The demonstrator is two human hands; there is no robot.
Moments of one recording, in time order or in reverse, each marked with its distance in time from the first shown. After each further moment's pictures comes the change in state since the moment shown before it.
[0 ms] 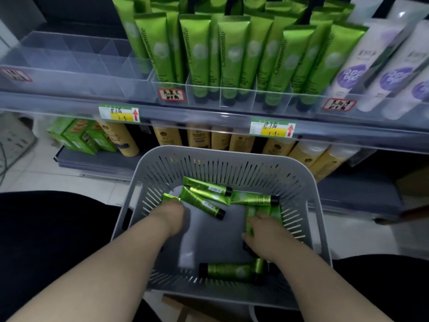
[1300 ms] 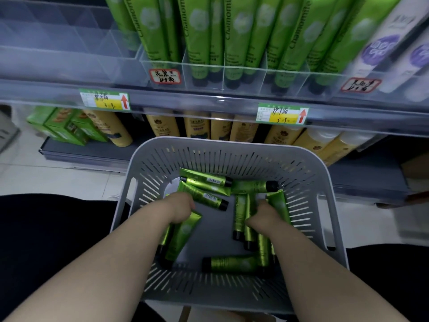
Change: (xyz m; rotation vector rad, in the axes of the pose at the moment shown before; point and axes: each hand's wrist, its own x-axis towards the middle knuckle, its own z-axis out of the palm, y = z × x) left_hand 0.008 0.011 -0.022 -0.330 -0.134 0.050; right_hand 0.070 0.011 0.029 0.525 0.018 0.305
